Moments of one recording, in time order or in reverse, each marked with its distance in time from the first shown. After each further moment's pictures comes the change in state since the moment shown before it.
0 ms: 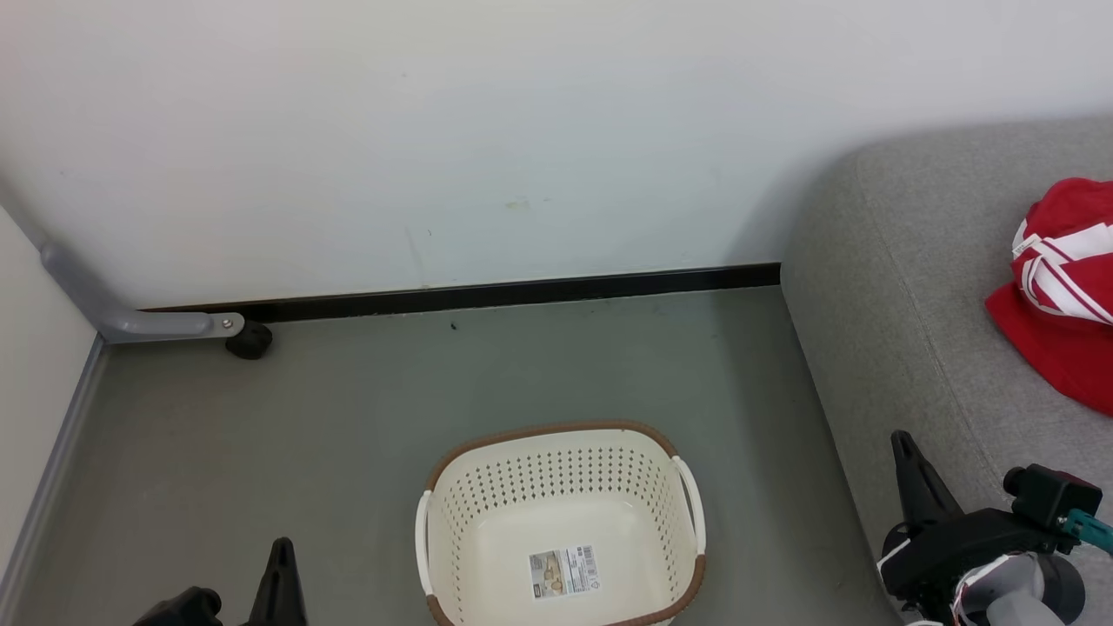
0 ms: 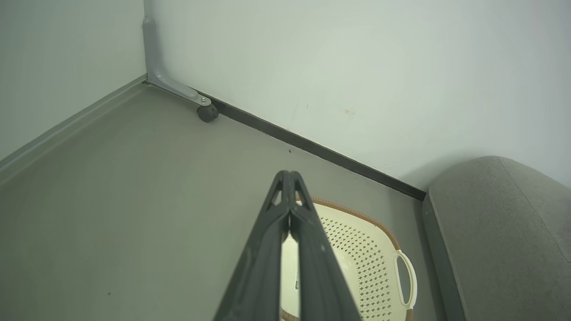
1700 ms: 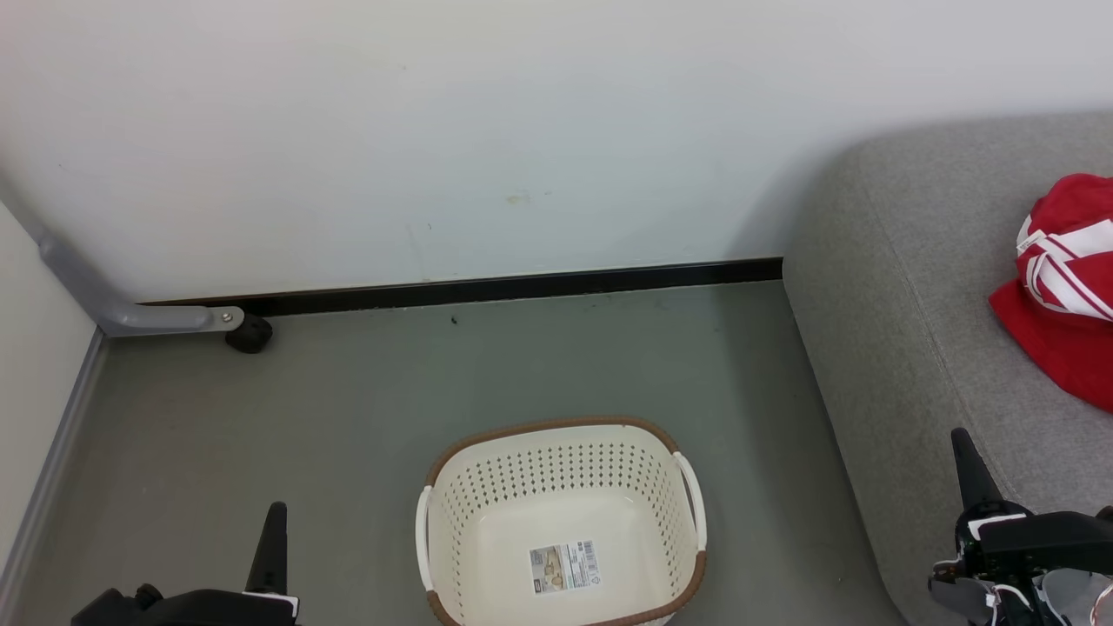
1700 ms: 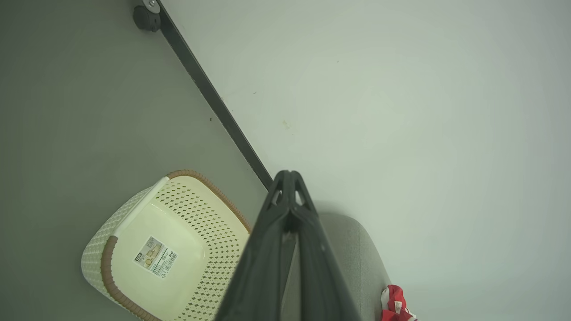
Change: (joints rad) left arm -0.043 -0.016 0.093 -0.056 -0.657 -0.122 0.176; right arm 0.054 0.058 -0.194 -0.131 0.645 0.018 0.175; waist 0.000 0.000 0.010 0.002
